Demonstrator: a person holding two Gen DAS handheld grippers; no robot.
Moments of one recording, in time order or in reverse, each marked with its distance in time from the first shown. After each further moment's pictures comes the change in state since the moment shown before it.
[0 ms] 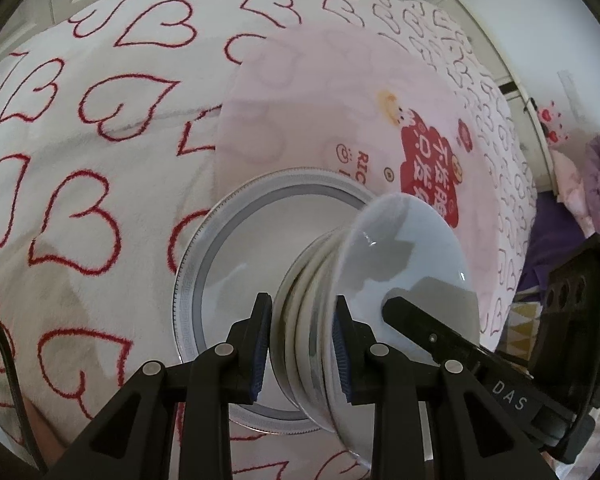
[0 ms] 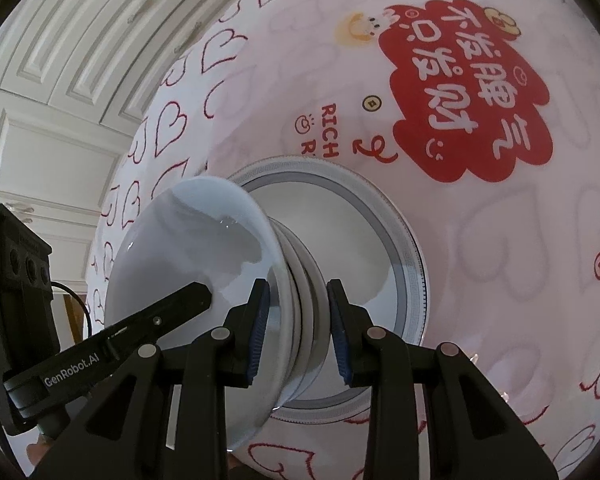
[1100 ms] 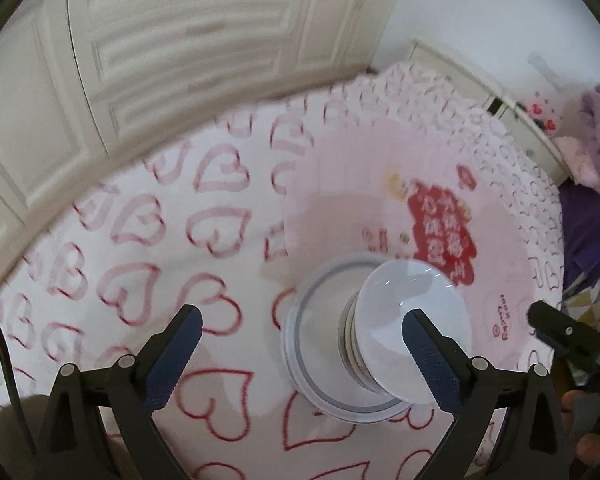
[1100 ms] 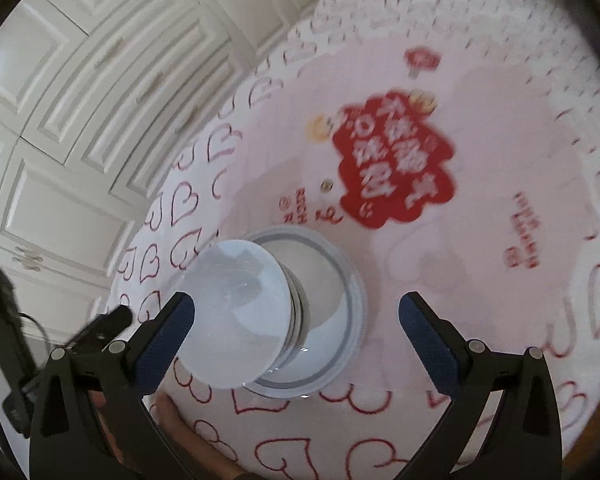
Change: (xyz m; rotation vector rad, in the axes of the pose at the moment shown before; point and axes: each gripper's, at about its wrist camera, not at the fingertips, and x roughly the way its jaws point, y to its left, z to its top) left arm -0.141 -0.042 -0.069 0.265 -0.392 0.242; right arm -0.139 0.009 -0.054 0.039 -0.363 -0.079
